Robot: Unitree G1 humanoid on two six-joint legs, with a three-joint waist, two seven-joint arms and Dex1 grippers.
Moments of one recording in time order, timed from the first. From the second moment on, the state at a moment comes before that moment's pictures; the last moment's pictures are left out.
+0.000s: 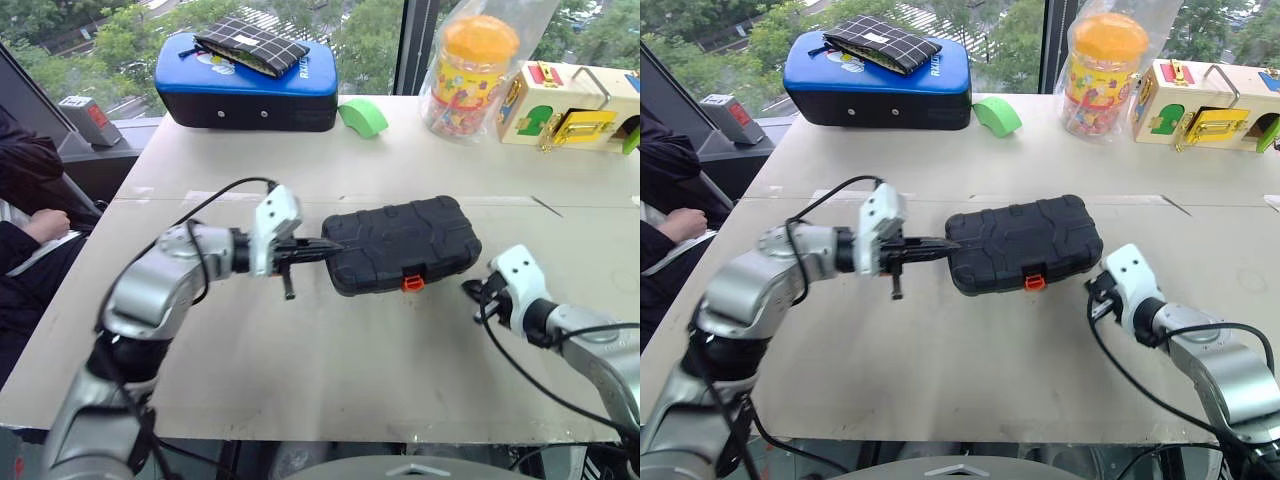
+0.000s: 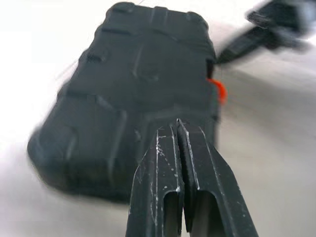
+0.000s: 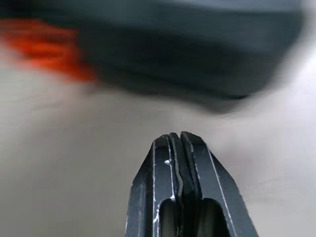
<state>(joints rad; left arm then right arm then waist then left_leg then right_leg) -0.57 0.67 -0.21 -0.15 -0.43 0.65 -1.01 0.02 -0.63 -0.03 -0.67 0.43 0.96 0.49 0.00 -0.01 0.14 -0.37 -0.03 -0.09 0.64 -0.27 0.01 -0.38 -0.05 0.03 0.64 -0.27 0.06</state>
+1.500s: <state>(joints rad) -0.67 0.62 -0.36 0.05 -0.20 0.48 -1.17 -0.02 -0.20 0.06 -0.53 0.44 0.91 0.27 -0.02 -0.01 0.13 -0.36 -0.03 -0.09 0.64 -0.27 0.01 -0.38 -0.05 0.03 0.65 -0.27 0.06</state>
